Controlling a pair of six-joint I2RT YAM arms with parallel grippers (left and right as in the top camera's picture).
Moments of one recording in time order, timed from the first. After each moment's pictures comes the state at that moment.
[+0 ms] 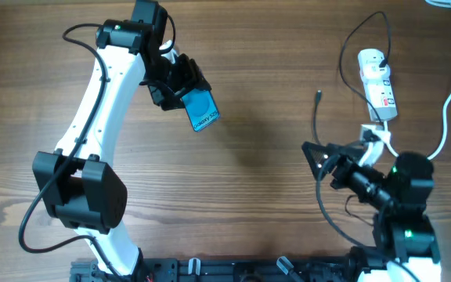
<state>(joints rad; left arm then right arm) -0.20 1.92 1.81 -1.30 0.45 -0.62 -0.05 0.64 0.45 -0.30 -0.71 0.51</state>
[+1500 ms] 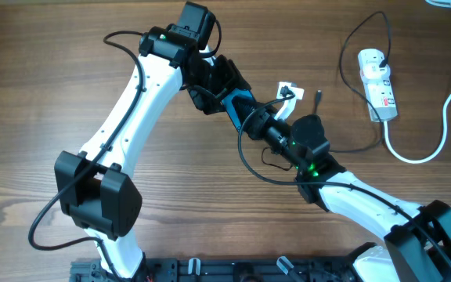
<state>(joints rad) -0.40 1.92 1.81 -1.16 0.51 -0.94 0.56 1.49 0.54 0.83 -0.20 0.99</state>
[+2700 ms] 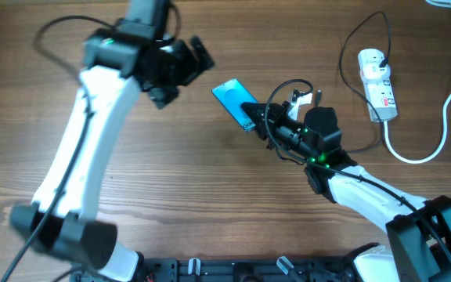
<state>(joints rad) -0.27 1.70 1.82 -1.22 0.26 -0.85 0.42 1.51 0.54 0.76 -0.53 1.71</state>
